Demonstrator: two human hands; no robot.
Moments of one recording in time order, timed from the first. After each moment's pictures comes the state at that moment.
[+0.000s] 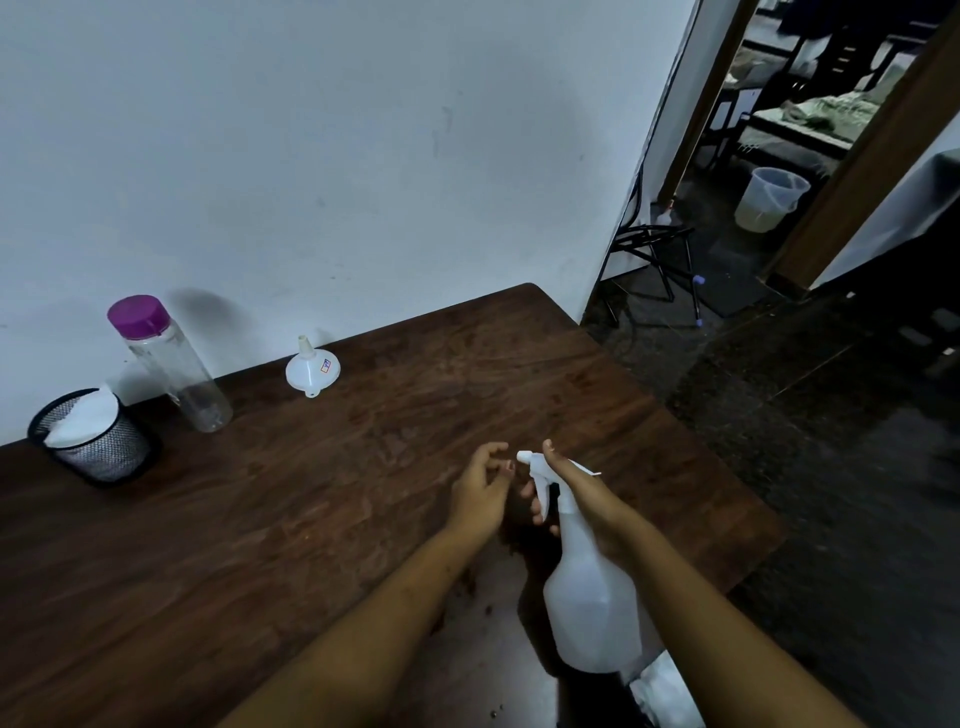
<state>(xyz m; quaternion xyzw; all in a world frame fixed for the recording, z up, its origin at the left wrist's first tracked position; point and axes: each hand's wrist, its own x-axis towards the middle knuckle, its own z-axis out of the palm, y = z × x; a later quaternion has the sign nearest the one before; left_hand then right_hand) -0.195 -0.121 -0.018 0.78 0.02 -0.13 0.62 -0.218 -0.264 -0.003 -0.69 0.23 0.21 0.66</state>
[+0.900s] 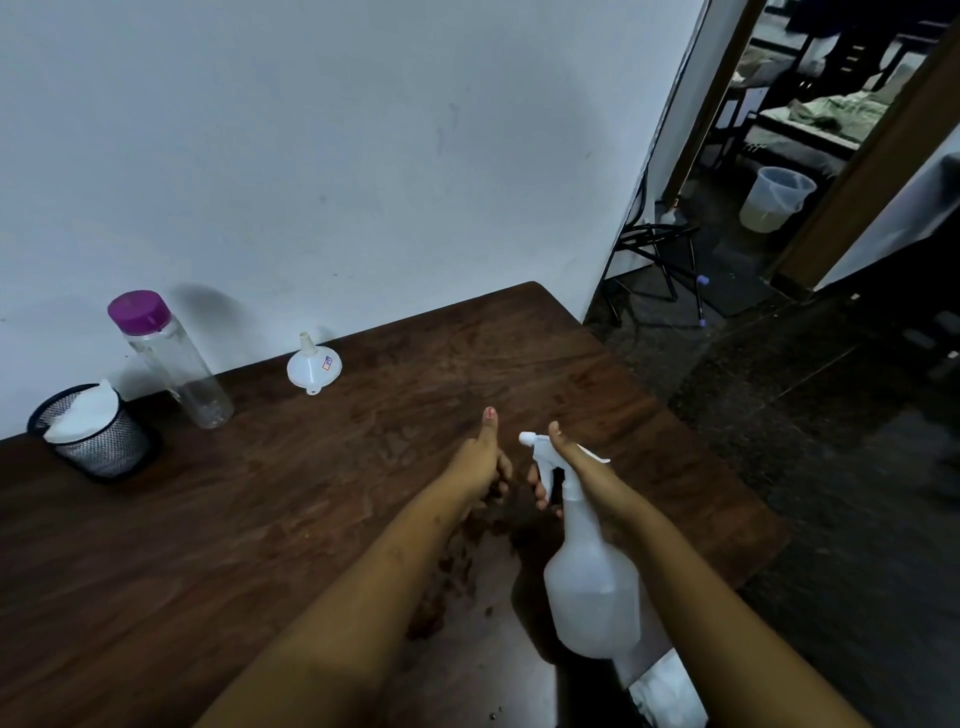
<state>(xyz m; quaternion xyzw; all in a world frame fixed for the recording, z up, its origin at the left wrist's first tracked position) -0.160 -0.117 0.014 0.77 0.08 -0.30 0.56 -0.210 -0.262 0.024 -0.70 0.20 0.19 0.66</state>
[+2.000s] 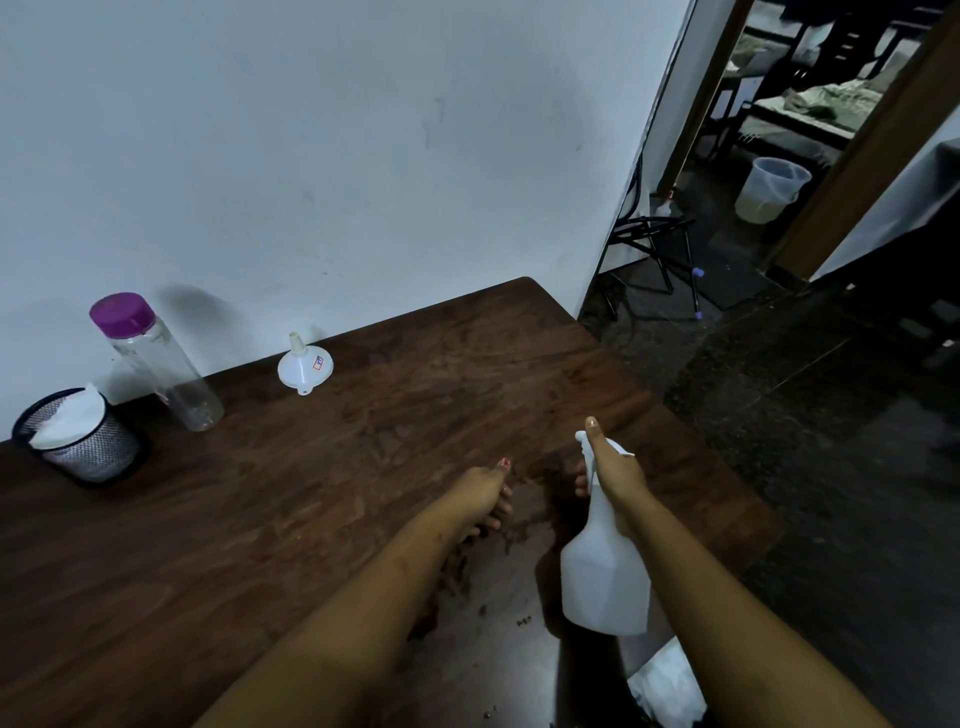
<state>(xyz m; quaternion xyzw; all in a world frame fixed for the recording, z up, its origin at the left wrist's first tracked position) -0.174 -0.124 -0.011 0.76 0.09 -0.40 0.50 -0.192 -0.299 -0.010 -0.73 0.37 0.05 0.57</state>
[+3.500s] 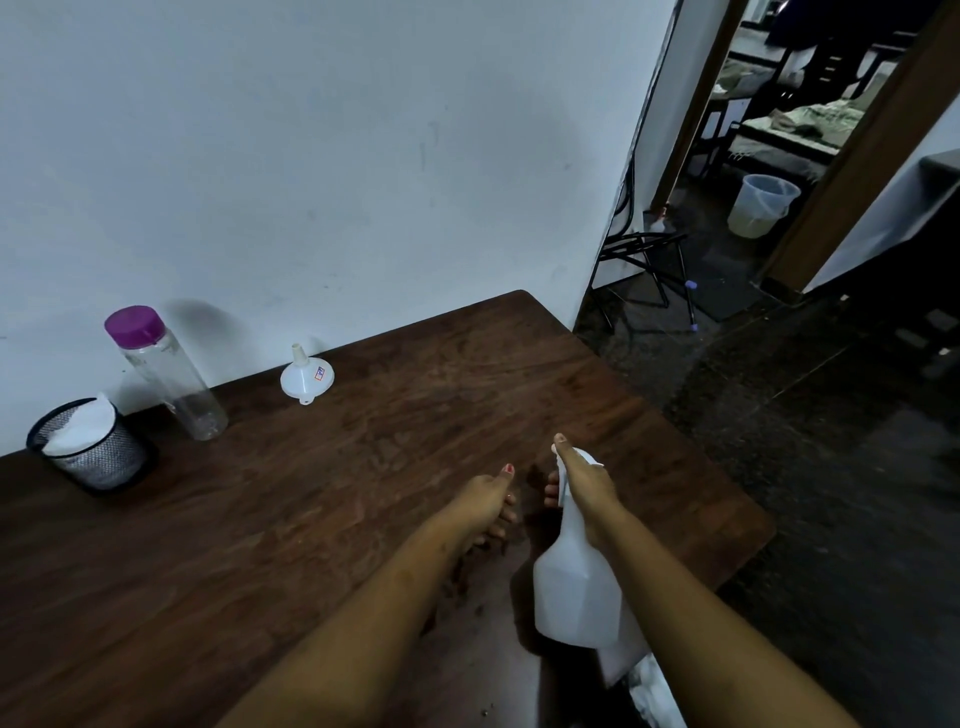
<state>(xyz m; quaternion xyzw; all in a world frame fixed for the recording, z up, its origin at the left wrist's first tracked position) -0.191 -0.130 -0.005 0.77 0.08 -0.37 0.51 -0.198 -0.266 -0.010 -0.66 0.42 0.04 0.62</state>
